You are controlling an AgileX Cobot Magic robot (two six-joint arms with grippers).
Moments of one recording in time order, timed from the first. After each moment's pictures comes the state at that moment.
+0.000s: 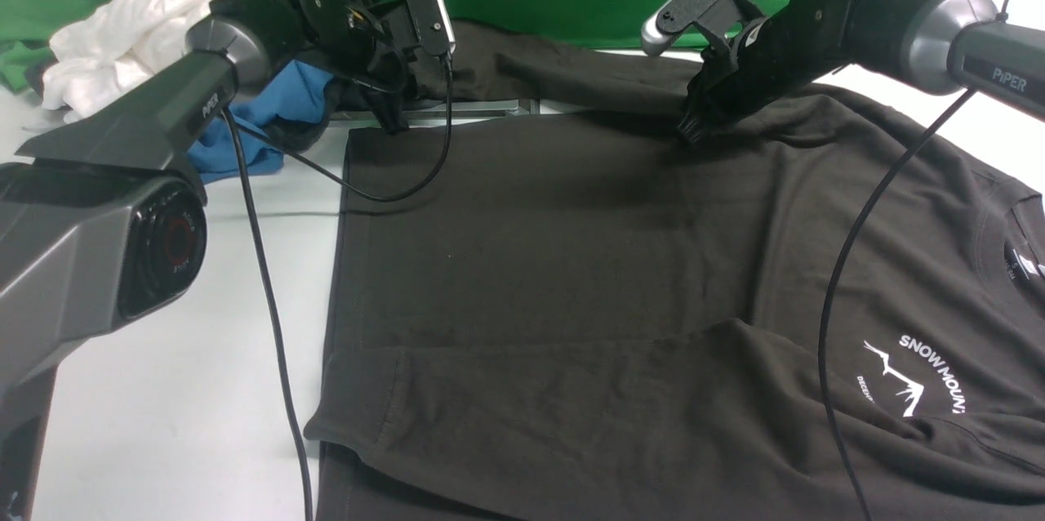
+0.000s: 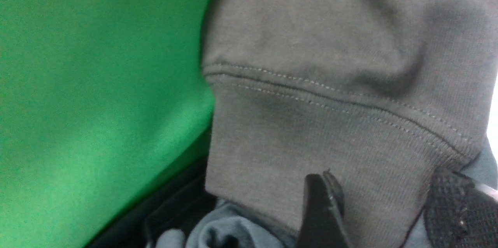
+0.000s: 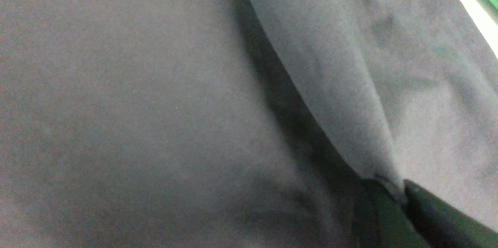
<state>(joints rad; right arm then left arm) 0.22 2.29 -1.87 0.18 0.60 -0.64 -0.09 2.59 -2.31 -0.30 0.61 1.47</state>
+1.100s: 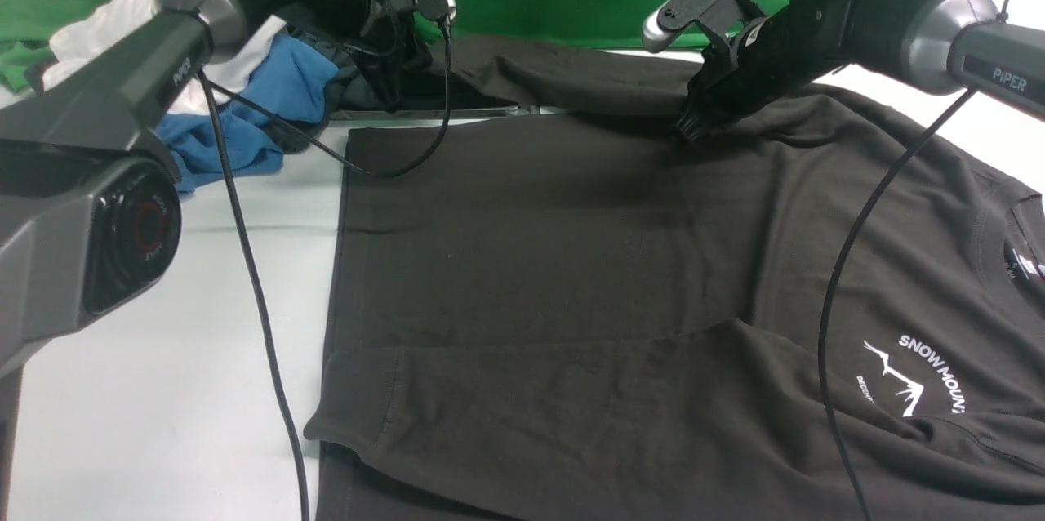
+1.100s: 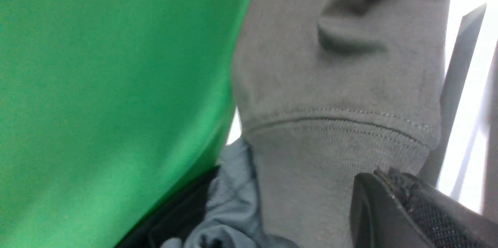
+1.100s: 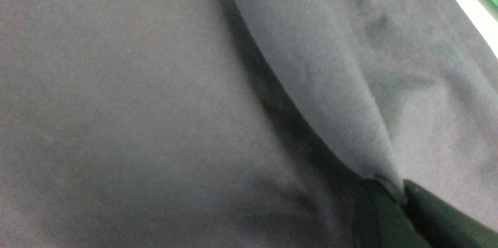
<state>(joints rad) 0.22 2.29 -1.87 0.18 0.60 -0.62 -0.09 2.48 -2.31 -0.37 0.83 1.49</state>
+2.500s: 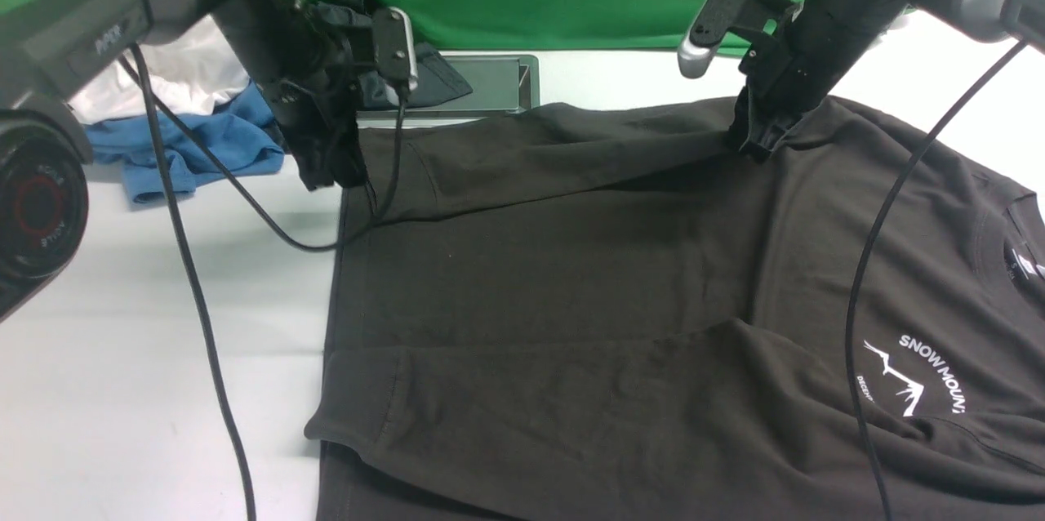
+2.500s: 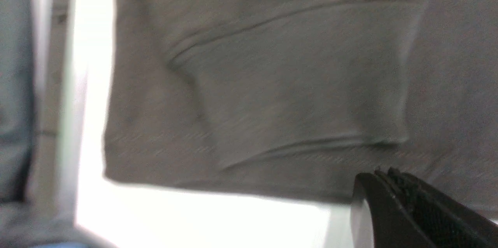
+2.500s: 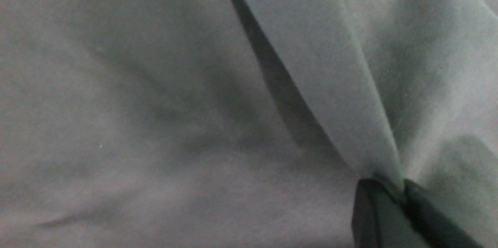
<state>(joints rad) 0.17 2.26 -2.00 0.19 1.11 -0.92 -0.10 2.25 -1.96 -0.15 1.22 1.34</state>
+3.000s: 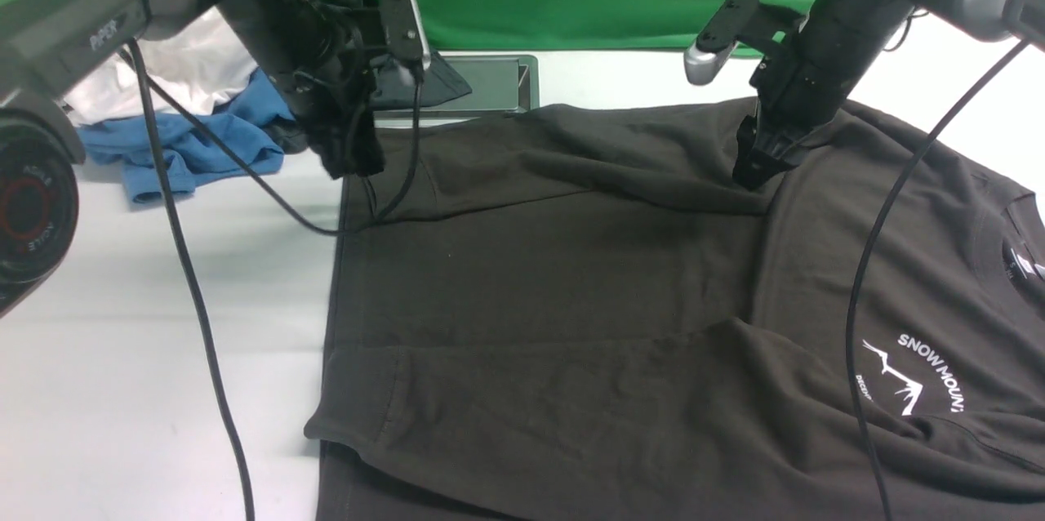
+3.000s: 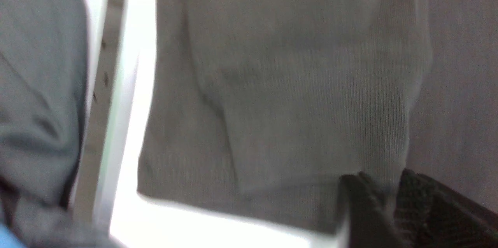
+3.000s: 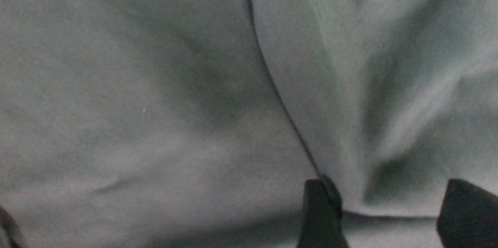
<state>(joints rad) 0.17 2.25 -2.00 0.16 1.21 -0.74 -0.11 2.22 -1.93 -0.23 1.12 1.28</state>
